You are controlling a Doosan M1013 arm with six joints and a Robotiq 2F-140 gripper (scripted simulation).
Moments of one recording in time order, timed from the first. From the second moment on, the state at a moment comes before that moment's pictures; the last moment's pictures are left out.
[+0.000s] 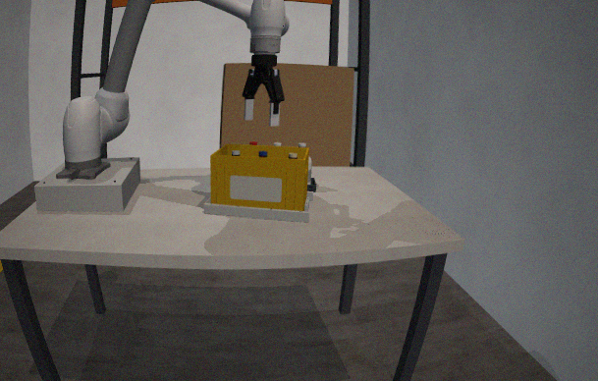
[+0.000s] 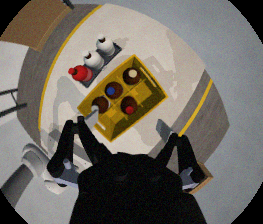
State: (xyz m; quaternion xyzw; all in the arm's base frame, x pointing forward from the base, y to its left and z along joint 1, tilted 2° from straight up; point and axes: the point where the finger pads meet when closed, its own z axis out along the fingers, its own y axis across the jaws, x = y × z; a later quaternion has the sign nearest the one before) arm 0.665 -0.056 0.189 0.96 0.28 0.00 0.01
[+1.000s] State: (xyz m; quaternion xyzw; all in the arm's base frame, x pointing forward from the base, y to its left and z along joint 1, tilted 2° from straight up) arm 0.665 -0.064 0.171 0.95 0.32 0.00 0.01
